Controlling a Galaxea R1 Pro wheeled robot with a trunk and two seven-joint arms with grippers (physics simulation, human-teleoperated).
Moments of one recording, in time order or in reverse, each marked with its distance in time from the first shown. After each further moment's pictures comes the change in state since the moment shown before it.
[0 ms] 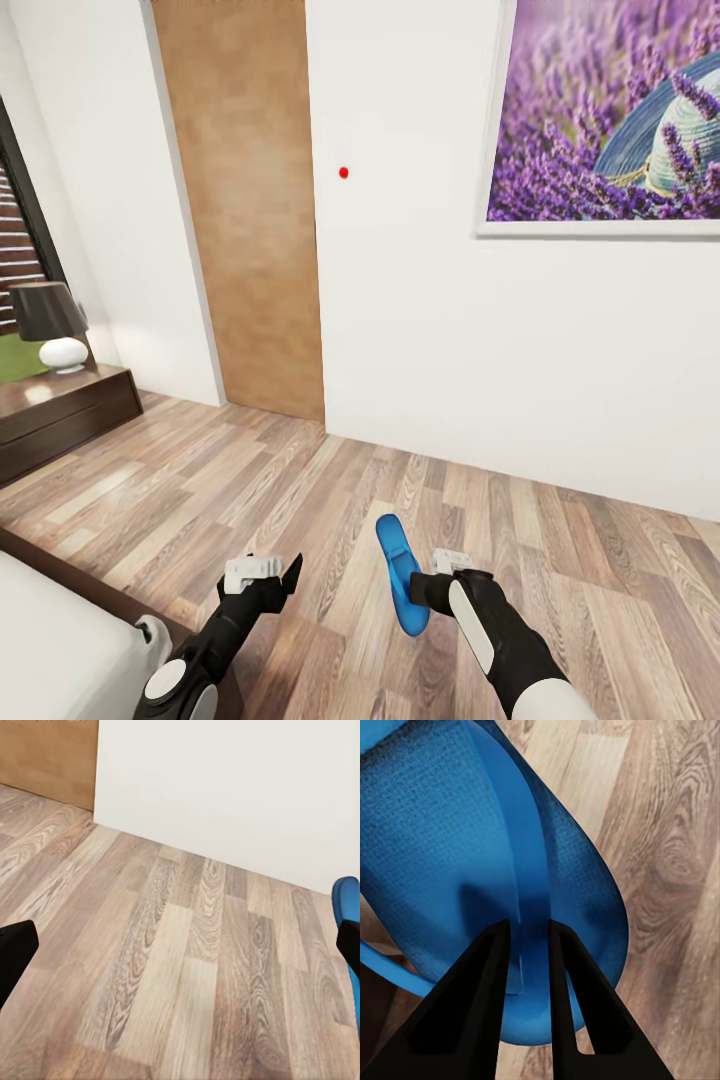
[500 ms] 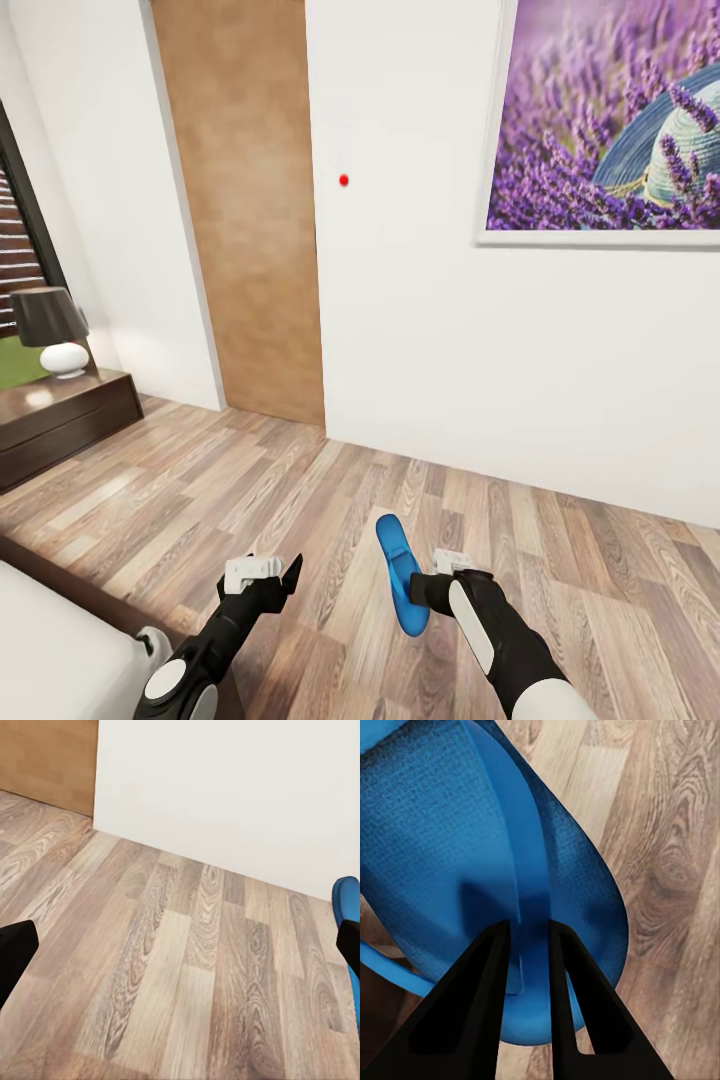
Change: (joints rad) left arm 0.000 0.000 0.000 0.000 0.000 0.001 0.000; right arm 0.001 0.000 -0.001 0.000 0.000 0.000 0.000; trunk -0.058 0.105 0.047
